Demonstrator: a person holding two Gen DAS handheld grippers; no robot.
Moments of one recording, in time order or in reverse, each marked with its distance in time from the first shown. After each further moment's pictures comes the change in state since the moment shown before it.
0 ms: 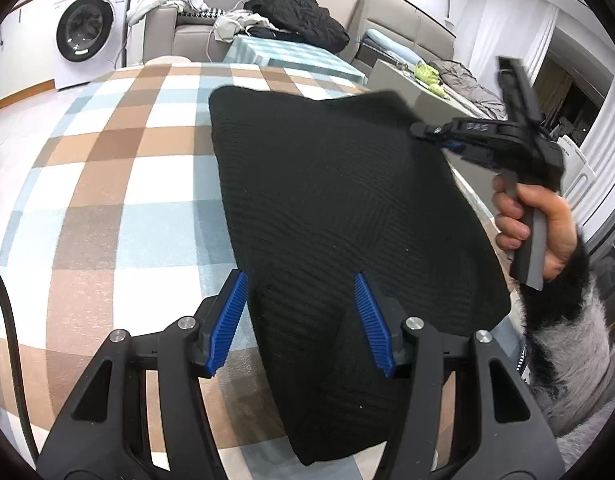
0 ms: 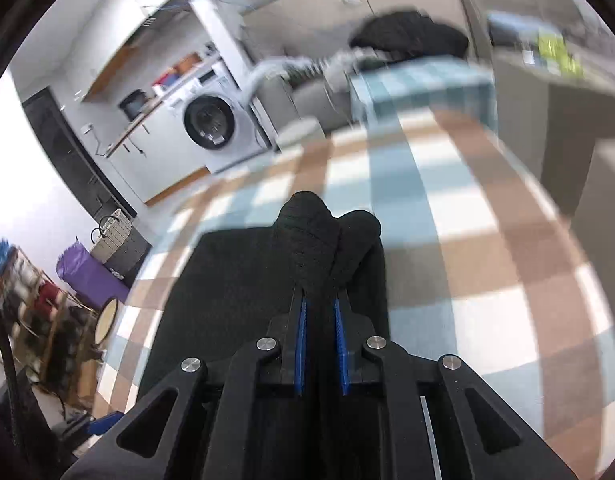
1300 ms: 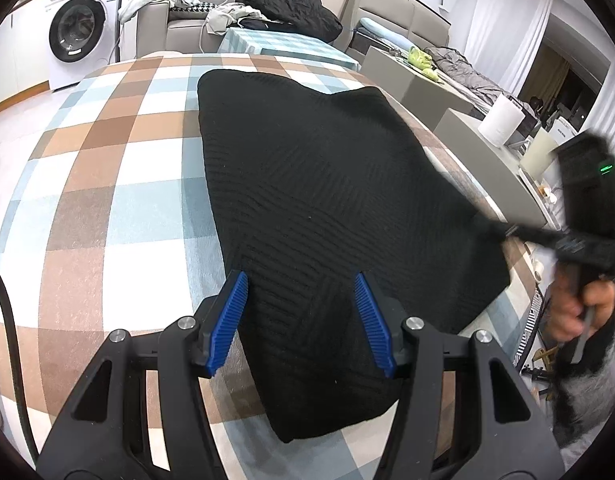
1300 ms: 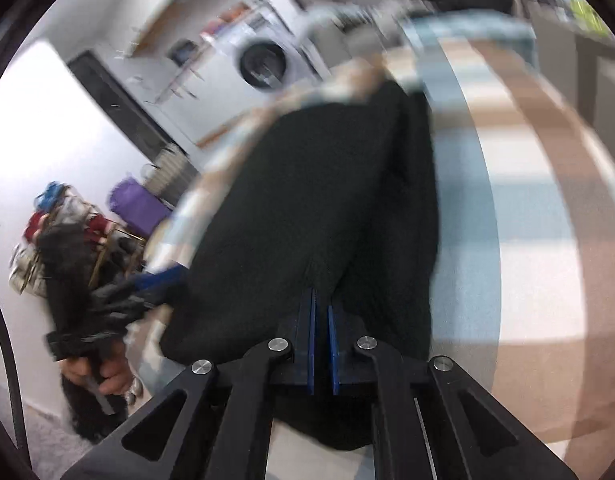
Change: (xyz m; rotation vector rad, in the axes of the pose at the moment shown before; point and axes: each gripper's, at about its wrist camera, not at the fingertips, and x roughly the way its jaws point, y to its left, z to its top) left arm -0.001 -0.008 -0.017 0.040 0.033 0.001; right arm -0.089 0.014 -0.117 -0.127 0.103 0.221
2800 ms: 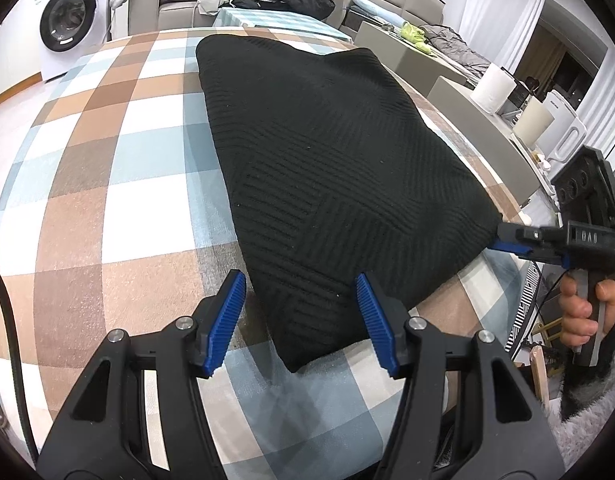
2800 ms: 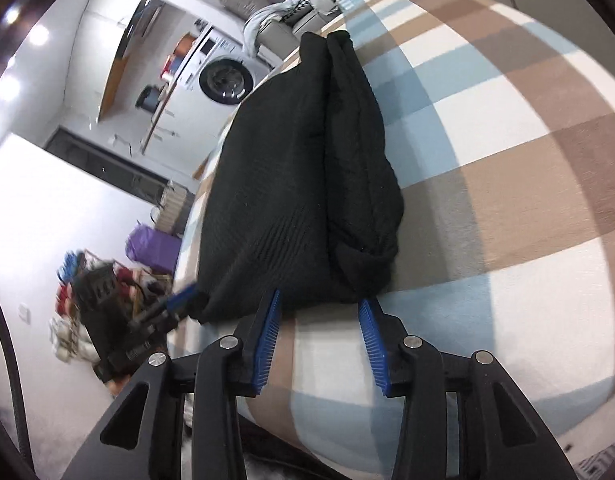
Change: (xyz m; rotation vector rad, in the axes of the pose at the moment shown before) left arm -0.008 0.005 -0.039 0.025 0.077 -0.018; right arm -0.009 -0.031 -0.075 0.392 0.060 0.080
